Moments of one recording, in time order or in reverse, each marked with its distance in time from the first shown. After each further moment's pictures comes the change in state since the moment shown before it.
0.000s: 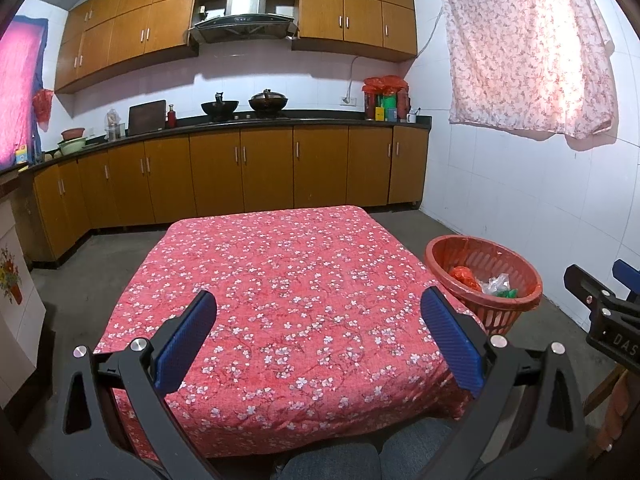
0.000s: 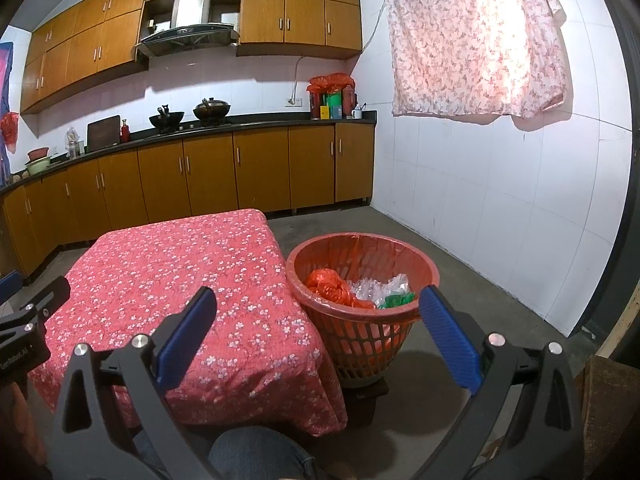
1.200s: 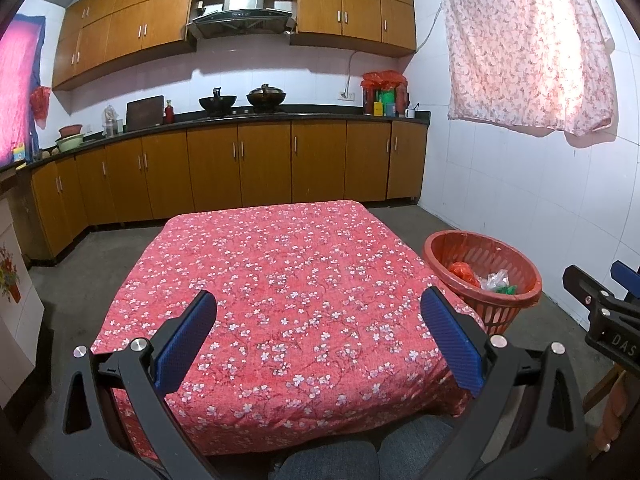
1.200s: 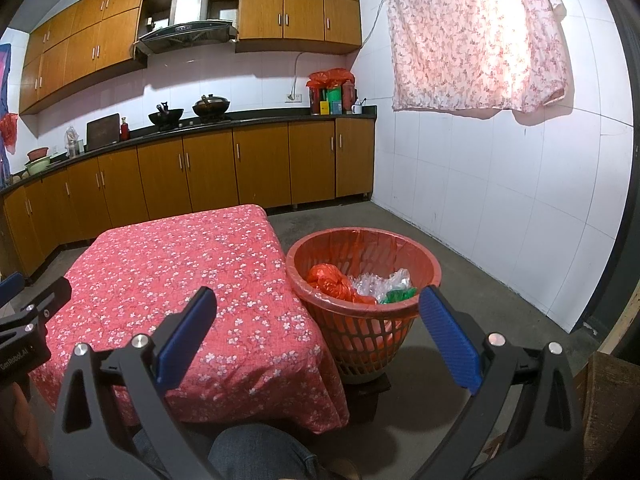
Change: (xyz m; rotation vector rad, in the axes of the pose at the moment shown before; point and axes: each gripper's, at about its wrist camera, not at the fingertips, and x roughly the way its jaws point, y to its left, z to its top) left arm 0.004 0.000 -0.005 0.001 0.017 -0.010; right arm 0.004 0.002 -0.007 0.005 0.012 0.002
